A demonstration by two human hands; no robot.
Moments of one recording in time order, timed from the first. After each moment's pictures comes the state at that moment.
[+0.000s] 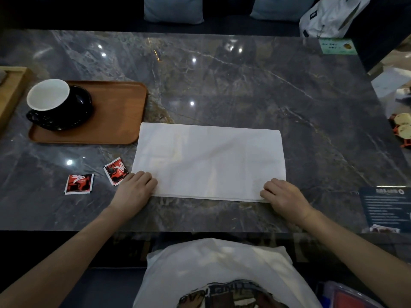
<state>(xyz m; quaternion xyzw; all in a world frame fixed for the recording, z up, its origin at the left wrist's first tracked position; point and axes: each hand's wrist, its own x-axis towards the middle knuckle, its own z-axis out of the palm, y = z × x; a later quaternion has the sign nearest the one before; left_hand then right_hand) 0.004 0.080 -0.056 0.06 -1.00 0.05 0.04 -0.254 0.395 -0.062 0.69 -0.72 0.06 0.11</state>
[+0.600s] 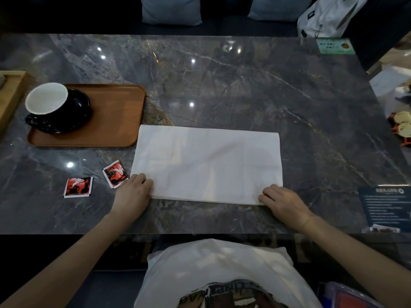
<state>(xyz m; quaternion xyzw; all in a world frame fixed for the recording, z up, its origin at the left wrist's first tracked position) 0.001 0.091 -0.050 0.20 -0.98 -0.02 -0.02 -0.248 0.405 -0.066 0.68 -0.73 0.05 0.04</state>
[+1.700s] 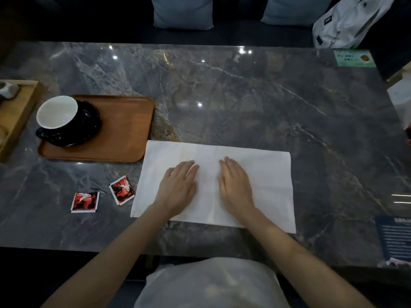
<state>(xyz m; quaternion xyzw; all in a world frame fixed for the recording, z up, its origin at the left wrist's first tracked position) -0.095 0.108 -0.037 0.18 -0.98 -0.12 -0.04 -0.210 0.240 -0.047 0.40 -0.89 0.20 -0.12</state>
